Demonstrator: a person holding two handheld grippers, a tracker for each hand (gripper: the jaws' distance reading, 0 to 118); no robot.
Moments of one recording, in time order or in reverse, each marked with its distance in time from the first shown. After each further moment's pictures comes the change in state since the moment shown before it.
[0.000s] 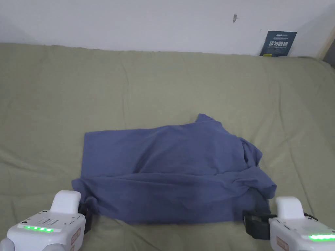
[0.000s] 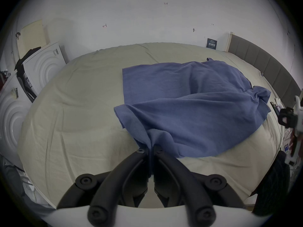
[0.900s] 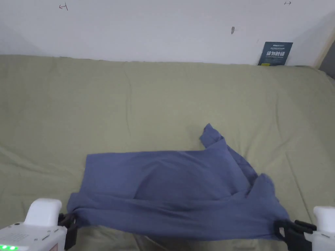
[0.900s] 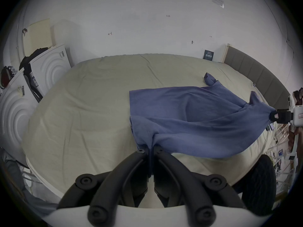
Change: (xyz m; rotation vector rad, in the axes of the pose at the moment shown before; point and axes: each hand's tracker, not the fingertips) left arm -0.001 -0.012 0.105 0.018 -0.010 0.019; right arm 0.039 -0.015 0.132 -0.062 0.220 -0.097
